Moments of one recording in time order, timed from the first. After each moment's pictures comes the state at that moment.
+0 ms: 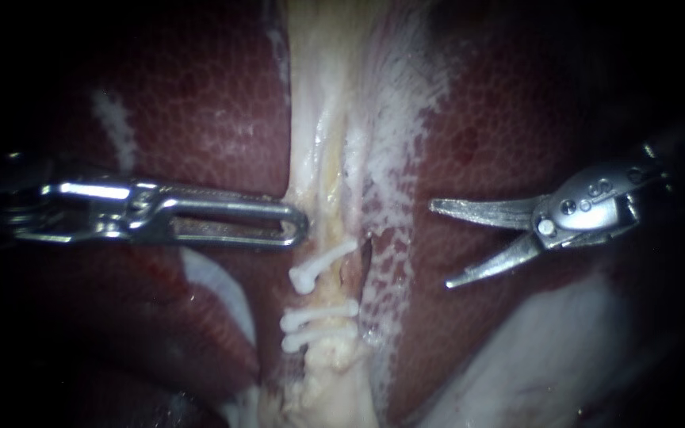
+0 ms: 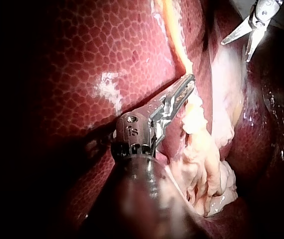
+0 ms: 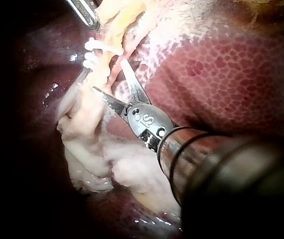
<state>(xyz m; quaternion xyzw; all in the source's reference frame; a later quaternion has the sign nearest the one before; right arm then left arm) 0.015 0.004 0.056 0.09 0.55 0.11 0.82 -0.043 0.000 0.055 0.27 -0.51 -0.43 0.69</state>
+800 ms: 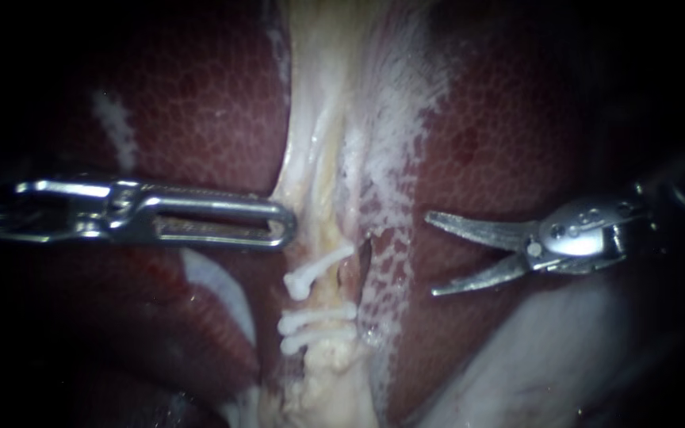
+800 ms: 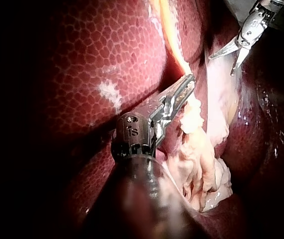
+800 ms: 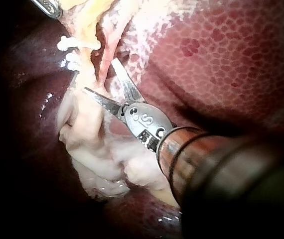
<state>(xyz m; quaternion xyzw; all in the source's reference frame) 0.016 0.000 0.061 0.20 0.53 0.12 0.82 -0.041 0.001 0.049 0.28 -0.51 -0.43 0.69</state>
